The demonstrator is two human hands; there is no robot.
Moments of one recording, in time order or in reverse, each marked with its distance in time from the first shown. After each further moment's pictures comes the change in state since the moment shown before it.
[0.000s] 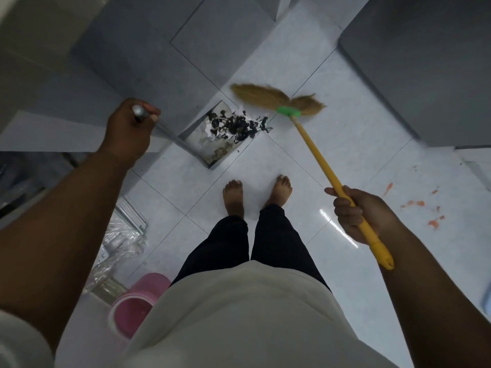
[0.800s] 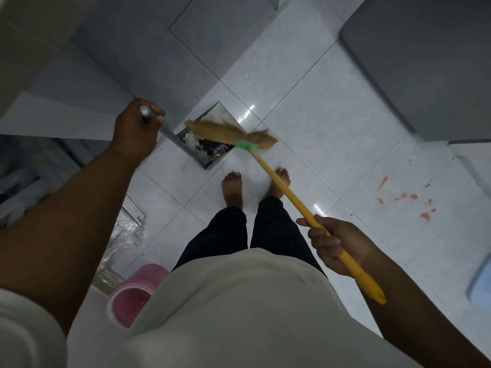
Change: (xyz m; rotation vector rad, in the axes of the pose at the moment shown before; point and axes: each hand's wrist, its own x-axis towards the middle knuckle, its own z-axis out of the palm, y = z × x) left_hand -0.017 -0.018 -0.004 0.089 -0.009 -0.001; right_hand -0.026 0.085 0.013 0.071 -0.106 0.273
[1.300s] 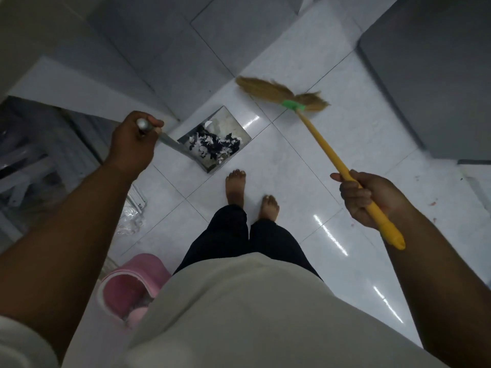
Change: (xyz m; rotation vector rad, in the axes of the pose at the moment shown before) left_hand -0.059 -0.037 -0.013 -0.129 0.067 -0.003; right_hand -0.011 -0.083 0.022 -0.180 0.131 -0.249
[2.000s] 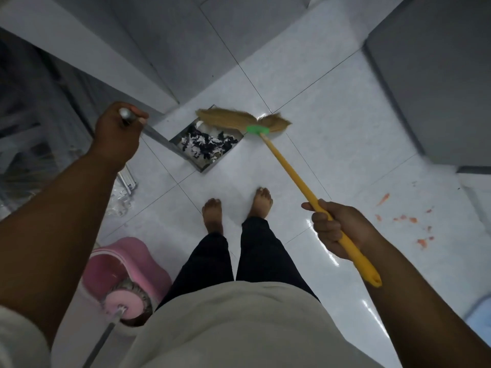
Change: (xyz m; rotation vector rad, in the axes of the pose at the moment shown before) left_hand -0.055 -0.057 0.010 -0.074 0.139 -0.058; right_hand 0.004 0.091 -0.055 -0.120 -0.017 0.109
